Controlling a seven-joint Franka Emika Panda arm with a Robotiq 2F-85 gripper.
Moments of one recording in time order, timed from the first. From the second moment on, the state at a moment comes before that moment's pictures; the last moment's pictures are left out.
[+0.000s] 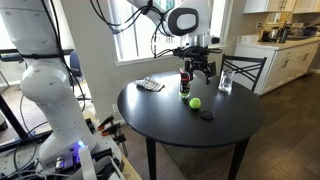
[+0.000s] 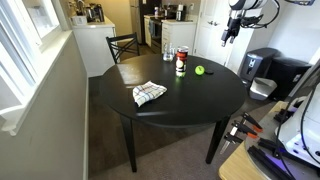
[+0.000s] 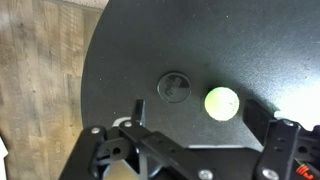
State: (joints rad) arm -0.18 0.07 -0.27 -2.11 -0.02 2.31 -0.41
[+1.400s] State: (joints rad) arm -0.19 0.36 -0.09 -1.89 0.05 2.46 -0.29
